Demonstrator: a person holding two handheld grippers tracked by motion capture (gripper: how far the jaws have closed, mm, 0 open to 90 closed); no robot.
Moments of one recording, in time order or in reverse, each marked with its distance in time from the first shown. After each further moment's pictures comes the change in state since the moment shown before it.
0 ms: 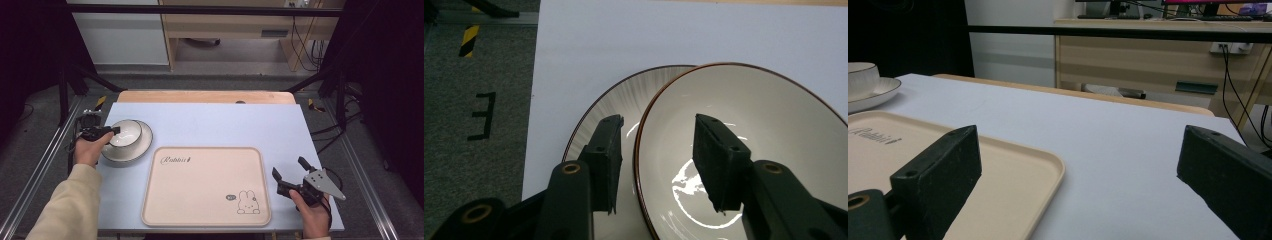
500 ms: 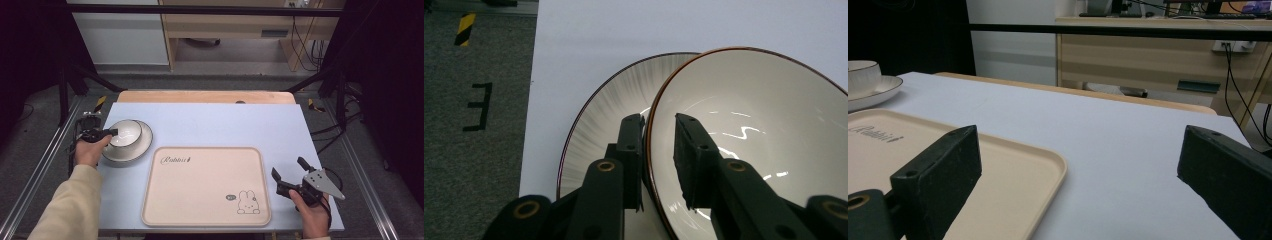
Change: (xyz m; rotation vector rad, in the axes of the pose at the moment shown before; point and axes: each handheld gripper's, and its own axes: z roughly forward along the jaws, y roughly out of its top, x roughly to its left) left arm 0.005 -0.005 0.004 0.017 -0.007 -0.030; right arm 0.001 0.000 0.001 0.007 0.004 0.000
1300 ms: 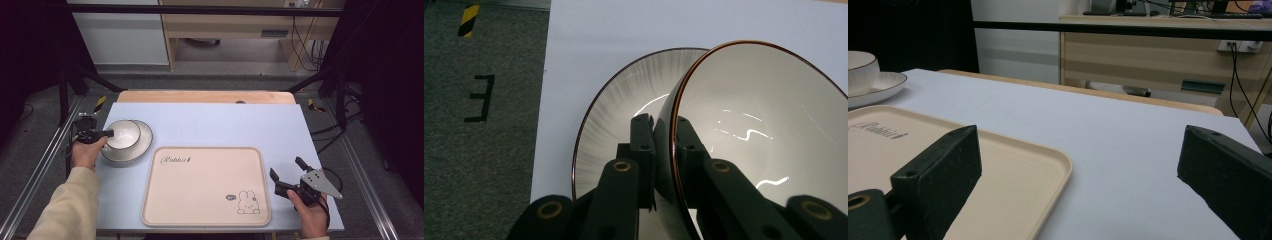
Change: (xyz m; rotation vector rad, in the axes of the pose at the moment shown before) left arm 0.004 -0.003 -0.010 -0.001 0.003 -0.038; right arm 0.004 0.000 0.003 0.006 0.015 -0.009
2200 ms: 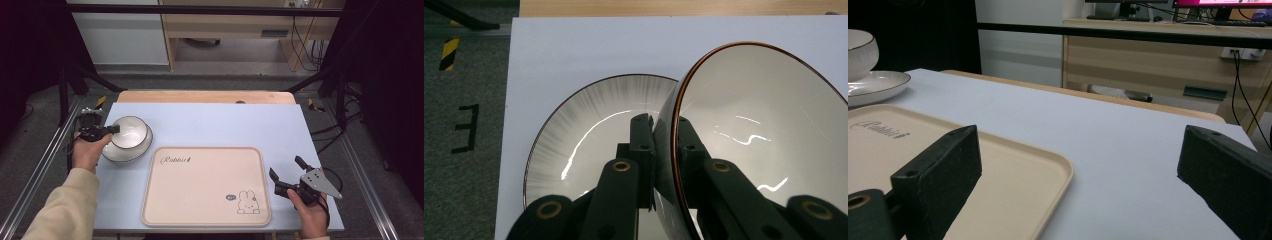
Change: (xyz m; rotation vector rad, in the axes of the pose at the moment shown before) left arm -0.035 0.012 -0.026 -0.041 -0.062 0.105; right arm 0.000 0.001 0.001 -0.008 0.009 -0.019
